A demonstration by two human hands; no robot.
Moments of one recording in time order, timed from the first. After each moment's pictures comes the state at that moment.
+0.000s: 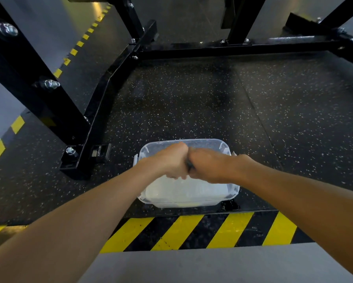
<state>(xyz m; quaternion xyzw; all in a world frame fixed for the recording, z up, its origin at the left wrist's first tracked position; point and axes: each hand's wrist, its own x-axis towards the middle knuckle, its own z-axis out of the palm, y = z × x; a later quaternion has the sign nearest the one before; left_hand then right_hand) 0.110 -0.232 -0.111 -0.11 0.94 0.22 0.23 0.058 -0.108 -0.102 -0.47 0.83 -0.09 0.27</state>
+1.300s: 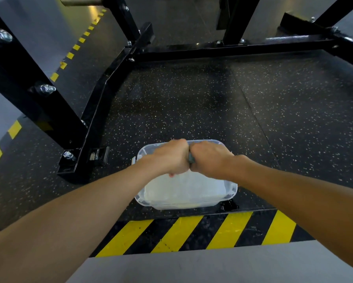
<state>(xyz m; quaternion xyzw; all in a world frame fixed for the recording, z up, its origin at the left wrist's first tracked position) 0.101 -0.223 -0.096 -0.13 0.95 0.17 0.22 0.045 -0.113 -0.116 -0.42 0.89 -0.02 0.16</state>
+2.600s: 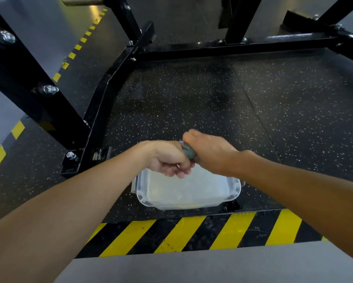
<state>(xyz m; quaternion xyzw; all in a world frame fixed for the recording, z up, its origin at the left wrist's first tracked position) 0.104 -0.249 -0.084 -0.19 0.76 0.49 0.38 0.045 -0.110 -0.098 -0.50 0.86 -0.07 0.09</state>
